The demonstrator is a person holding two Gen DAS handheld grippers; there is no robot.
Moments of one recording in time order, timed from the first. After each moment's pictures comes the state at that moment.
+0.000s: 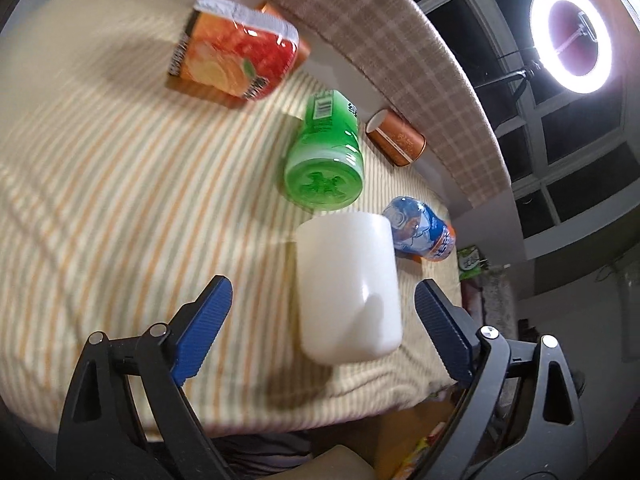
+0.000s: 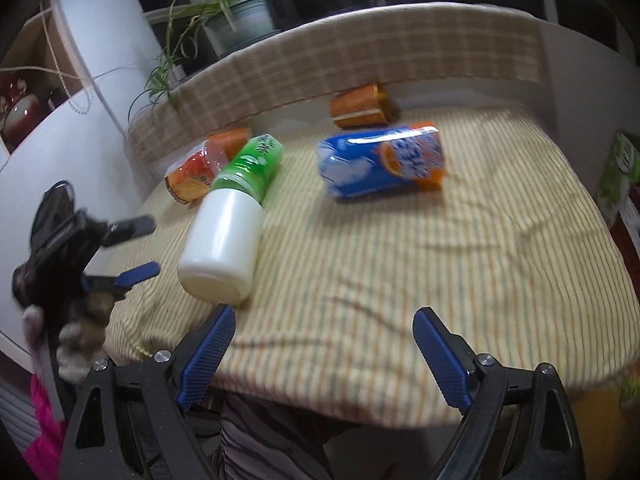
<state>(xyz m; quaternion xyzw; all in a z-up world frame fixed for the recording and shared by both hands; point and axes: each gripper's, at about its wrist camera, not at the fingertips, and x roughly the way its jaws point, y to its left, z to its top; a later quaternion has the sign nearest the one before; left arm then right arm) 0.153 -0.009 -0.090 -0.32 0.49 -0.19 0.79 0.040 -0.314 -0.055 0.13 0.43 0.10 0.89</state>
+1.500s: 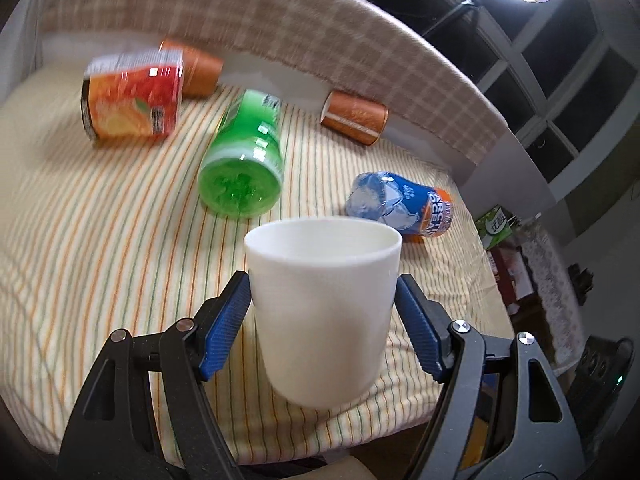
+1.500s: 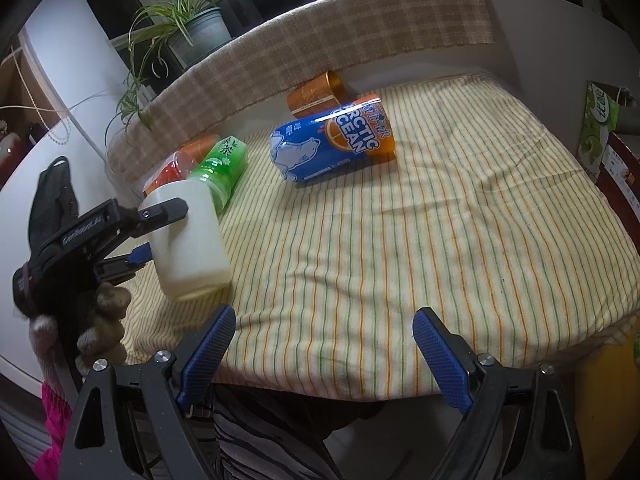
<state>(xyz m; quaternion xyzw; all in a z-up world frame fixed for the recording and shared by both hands) 0.142 -0.092 -0.066 -0.16 0.44 -0.20 0.86 0.024 -0.341 -0.073 0.18 0.43 0.06 0.88</state>
